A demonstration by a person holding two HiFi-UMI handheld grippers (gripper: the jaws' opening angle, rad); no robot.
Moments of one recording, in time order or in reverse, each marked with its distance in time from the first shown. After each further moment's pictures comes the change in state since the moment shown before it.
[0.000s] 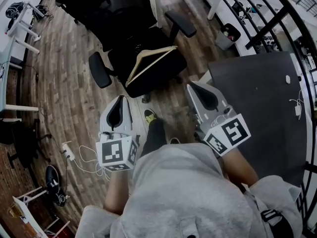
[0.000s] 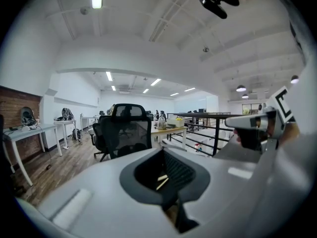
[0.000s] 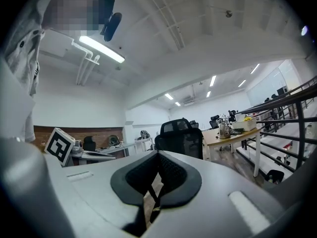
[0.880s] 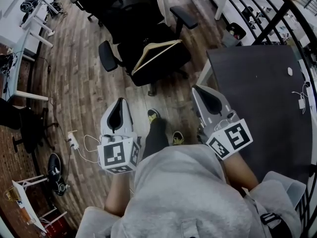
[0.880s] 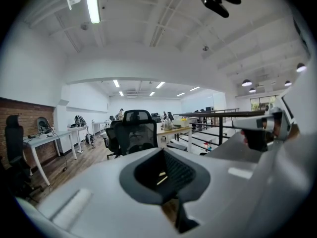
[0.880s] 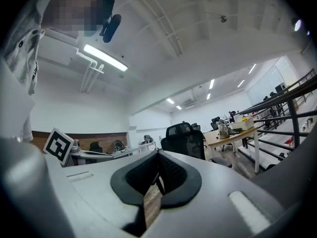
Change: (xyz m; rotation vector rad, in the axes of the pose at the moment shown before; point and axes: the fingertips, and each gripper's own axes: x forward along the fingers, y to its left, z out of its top) left arm -0.118 -0.049 -0.005 0.038 -0.012 0.122; right arm -0.115 0.045 -0.006 0.032 -0.054 0.027
